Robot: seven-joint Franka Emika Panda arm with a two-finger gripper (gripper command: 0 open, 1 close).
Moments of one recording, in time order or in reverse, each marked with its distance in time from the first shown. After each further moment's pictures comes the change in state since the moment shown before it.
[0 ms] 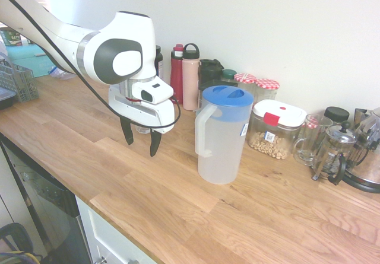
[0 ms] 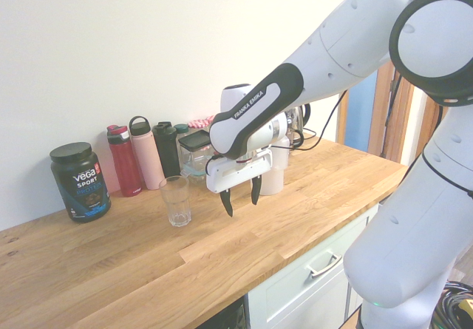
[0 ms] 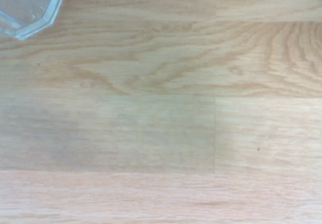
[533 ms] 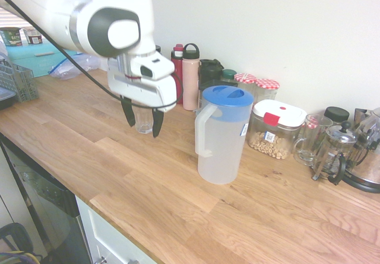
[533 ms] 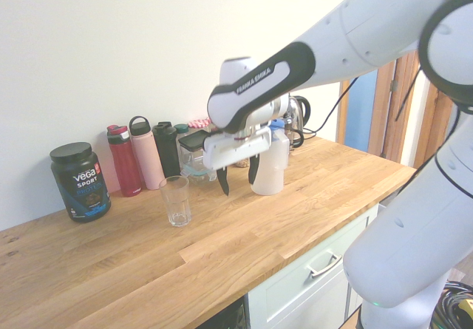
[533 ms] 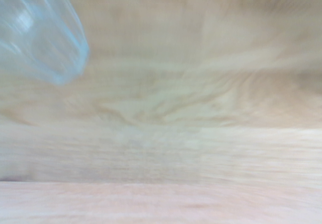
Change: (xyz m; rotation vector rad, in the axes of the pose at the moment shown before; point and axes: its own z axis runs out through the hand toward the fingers) arm 0.002 0.002 -0.089 0.048 0.061 0.010
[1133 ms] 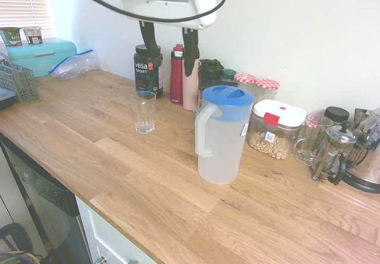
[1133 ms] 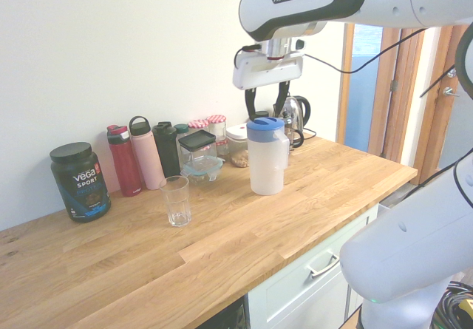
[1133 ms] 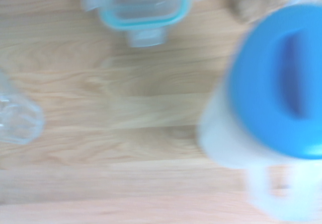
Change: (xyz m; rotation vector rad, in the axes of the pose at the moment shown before) arm 0.078 0.090 -0.167 0.045 0.101 0.054
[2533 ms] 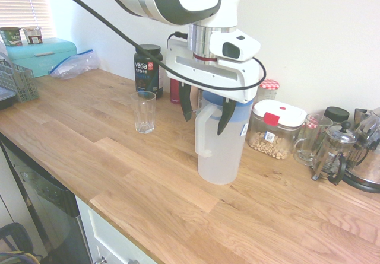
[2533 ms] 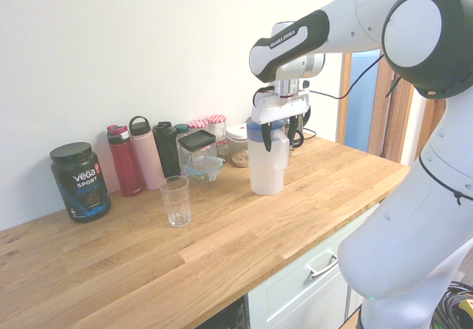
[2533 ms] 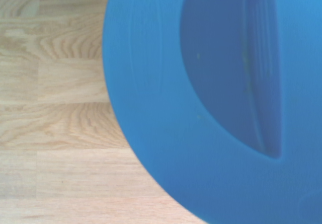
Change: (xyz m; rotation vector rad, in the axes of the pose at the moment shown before) arm 0.051 0.017 0.138 -0.059 -0.135 -0.015
